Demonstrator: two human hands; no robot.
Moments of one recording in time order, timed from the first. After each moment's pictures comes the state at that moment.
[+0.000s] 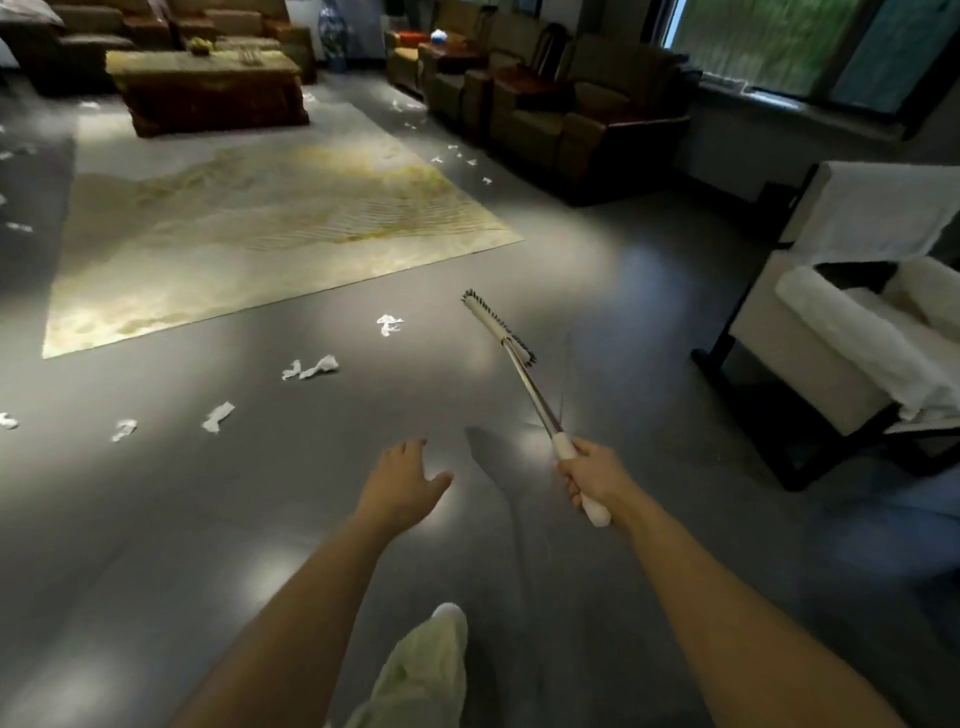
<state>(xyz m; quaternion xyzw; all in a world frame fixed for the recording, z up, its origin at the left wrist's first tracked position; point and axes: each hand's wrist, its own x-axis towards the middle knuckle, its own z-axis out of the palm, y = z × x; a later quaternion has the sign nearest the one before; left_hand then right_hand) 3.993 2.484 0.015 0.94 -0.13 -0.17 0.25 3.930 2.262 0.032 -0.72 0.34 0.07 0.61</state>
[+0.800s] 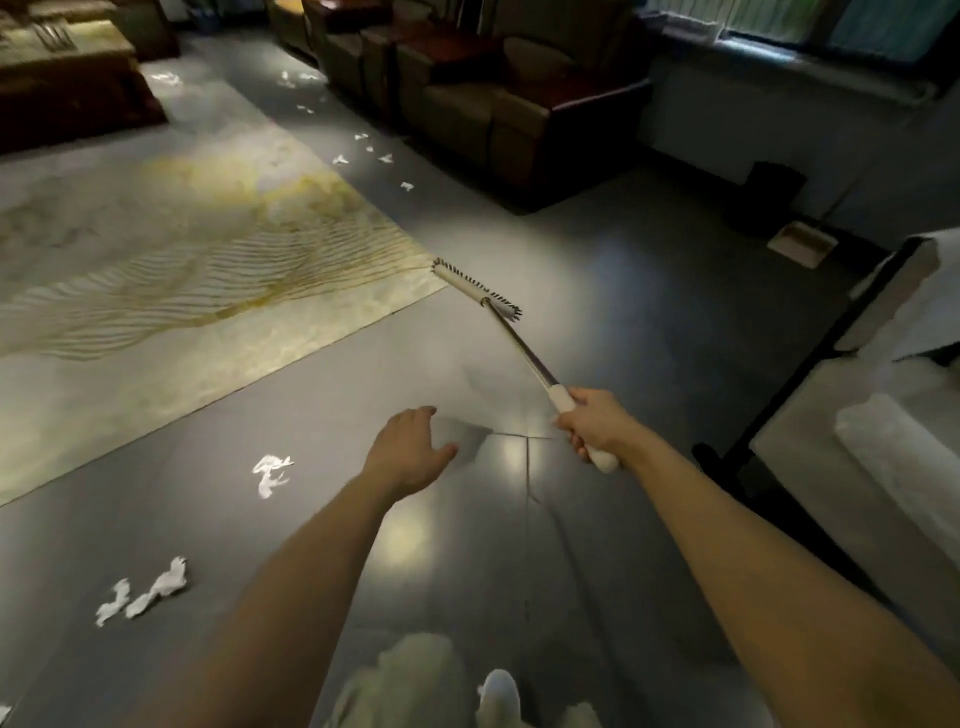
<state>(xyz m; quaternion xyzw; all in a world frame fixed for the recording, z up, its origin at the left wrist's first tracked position) 4.699 1.998 0.047 0.94 -0.22 -0.20 0.20 4.614 1.788 0.084 -0.71 0.36 0.08 0.60</state>
